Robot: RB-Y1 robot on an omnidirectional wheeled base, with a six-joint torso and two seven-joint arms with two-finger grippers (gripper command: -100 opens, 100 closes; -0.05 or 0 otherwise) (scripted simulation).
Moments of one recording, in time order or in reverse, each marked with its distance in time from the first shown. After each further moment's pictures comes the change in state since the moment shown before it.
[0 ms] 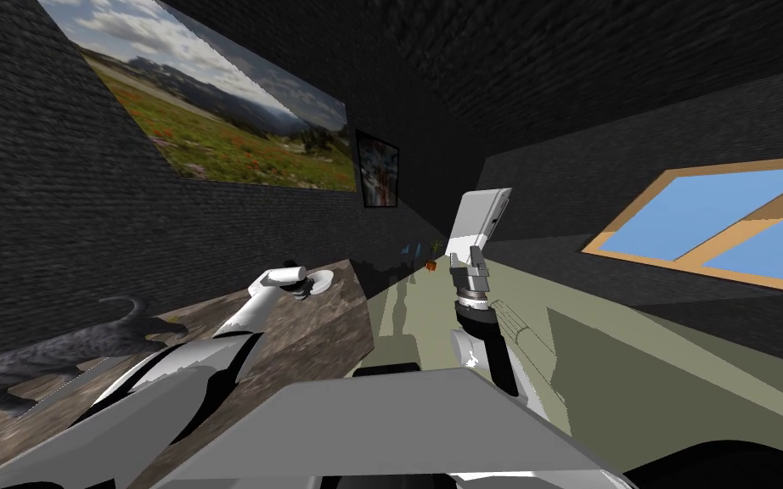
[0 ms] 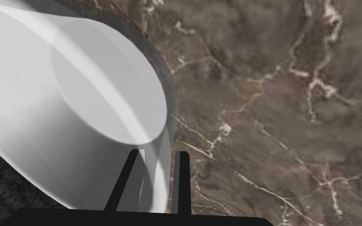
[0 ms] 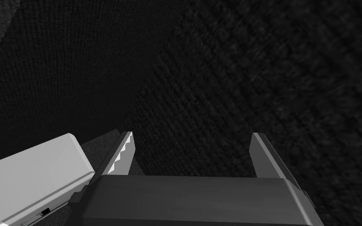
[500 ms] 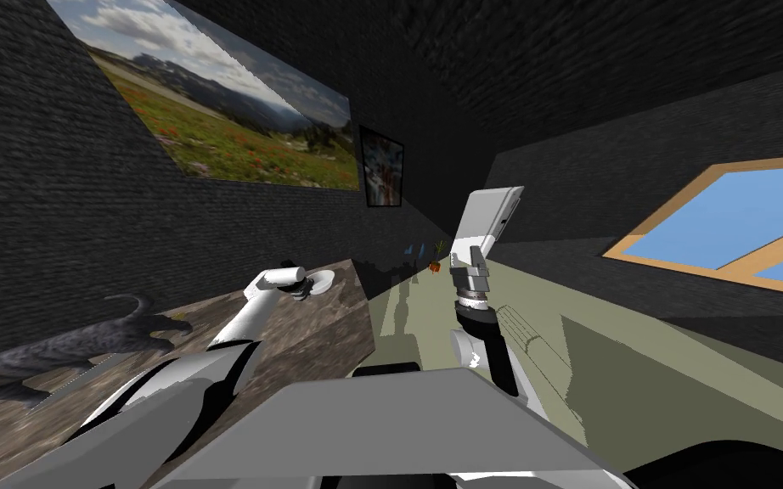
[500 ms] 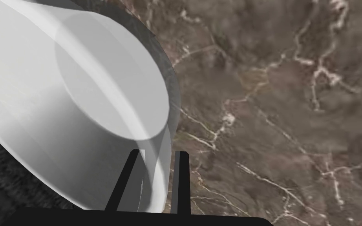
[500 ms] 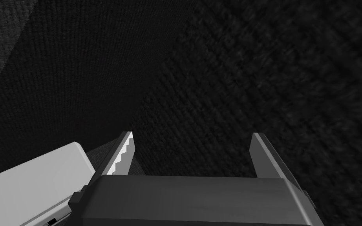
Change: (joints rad) left arm 0.069 -0.037 0.066 -0.170 -0.039 0.084 -0.021; right arm 0.000 0.000 0.000 0.000 0.000 0.000 0.000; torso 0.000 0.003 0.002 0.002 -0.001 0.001
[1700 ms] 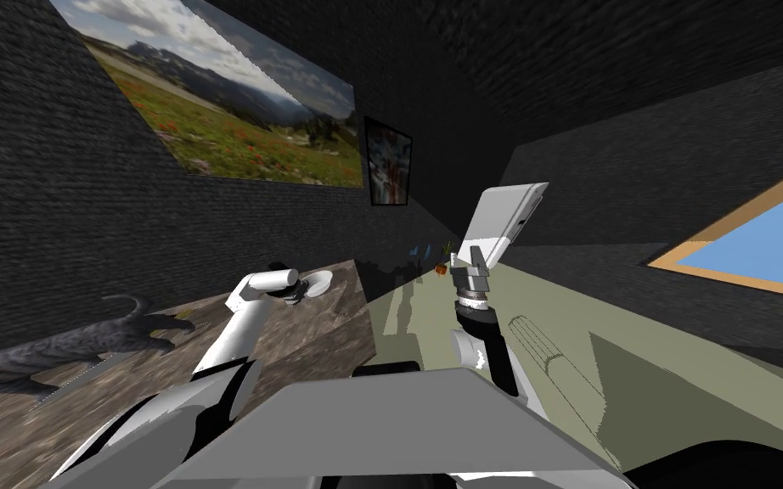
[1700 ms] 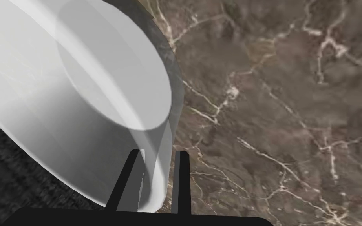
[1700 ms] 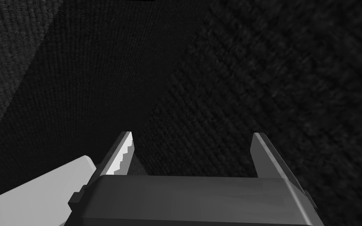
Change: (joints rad) left arm 0.128 -0.082 0.135 -0.309 -0.084 0.149 -0.041; right arm 0.000 0.000 0.000 0.000 0.000 0.000 0.000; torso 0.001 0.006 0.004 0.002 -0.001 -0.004
